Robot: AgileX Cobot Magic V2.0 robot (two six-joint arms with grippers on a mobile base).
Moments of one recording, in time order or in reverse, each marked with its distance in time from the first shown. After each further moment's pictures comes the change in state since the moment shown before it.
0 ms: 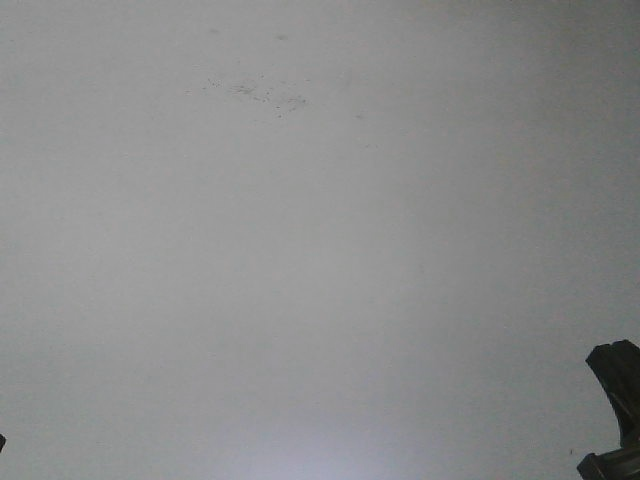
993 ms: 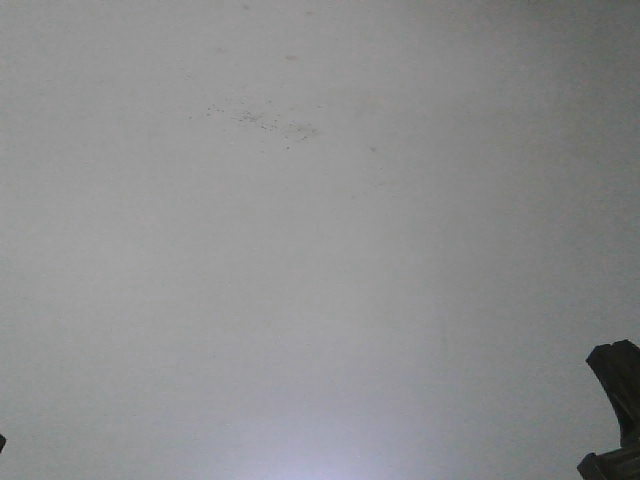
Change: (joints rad) left arm 0.000 0.000 0.000 0.000 0.000 0.000; right arm 0.000 0.000 0.000 0.000 0.000 0.000
